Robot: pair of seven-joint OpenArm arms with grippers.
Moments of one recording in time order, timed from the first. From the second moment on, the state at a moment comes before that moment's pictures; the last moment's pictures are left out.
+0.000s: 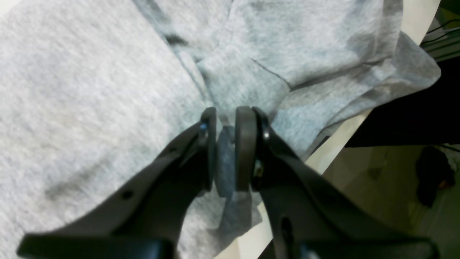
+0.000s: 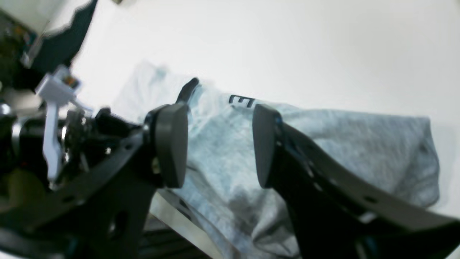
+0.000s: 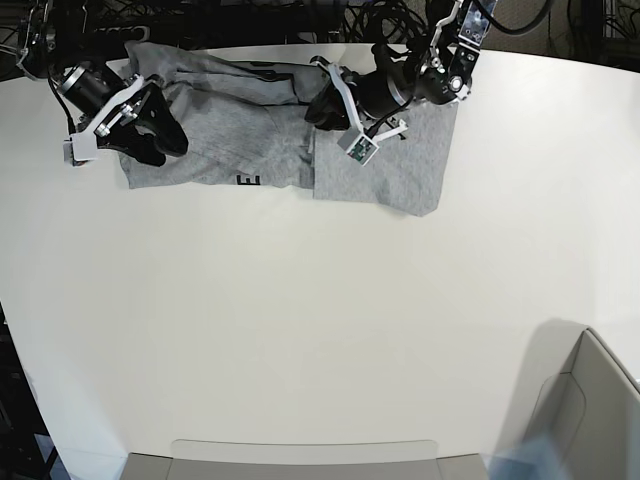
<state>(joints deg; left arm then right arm) 17.8 -9.4 17.9 104.1 -26.5 -21.2 48.4 -33.1 21.3 24.0 112.7 64.1 31.9 -44.4</state>
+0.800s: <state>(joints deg) 17.7 -9.4 17.9 100.8 -26.5 -21.2 48.2 -37.3 19.4 32.2 95.8 64.9 35.0 -44.2</state>
